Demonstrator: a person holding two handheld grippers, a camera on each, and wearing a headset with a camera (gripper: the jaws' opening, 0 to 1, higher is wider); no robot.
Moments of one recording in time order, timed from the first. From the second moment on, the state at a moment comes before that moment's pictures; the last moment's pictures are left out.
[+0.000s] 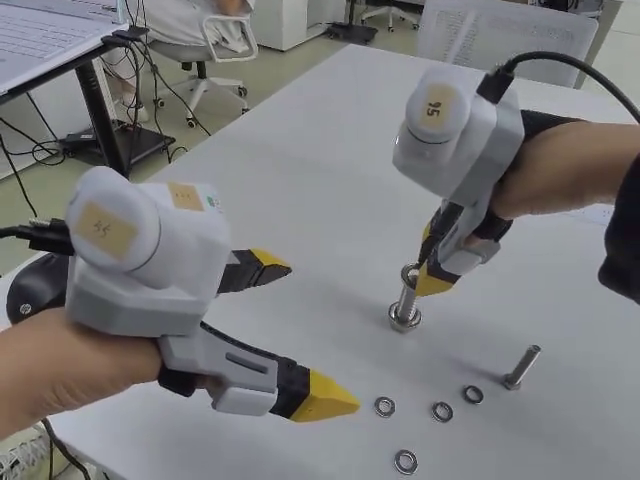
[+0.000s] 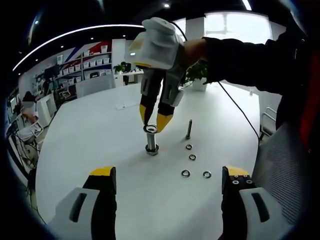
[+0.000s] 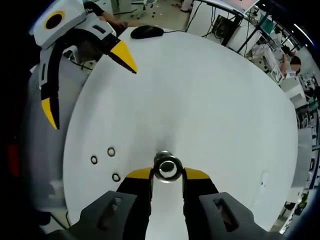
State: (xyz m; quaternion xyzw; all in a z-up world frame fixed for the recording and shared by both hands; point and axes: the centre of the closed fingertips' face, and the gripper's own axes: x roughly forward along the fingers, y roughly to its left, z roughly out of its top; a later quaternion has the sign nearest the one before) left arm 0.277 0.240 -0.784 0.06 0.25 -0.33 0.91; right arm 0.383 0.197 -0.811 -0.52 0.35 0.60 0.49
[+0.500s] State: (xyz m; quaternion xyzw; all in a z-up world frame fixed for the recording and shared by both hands) left arm 0.277 0.241 -0.784 0.06 0.25 -0.33 0.91; right arm 0.384 0.201 -0.816 -0.51 0.35 0.61 0.49
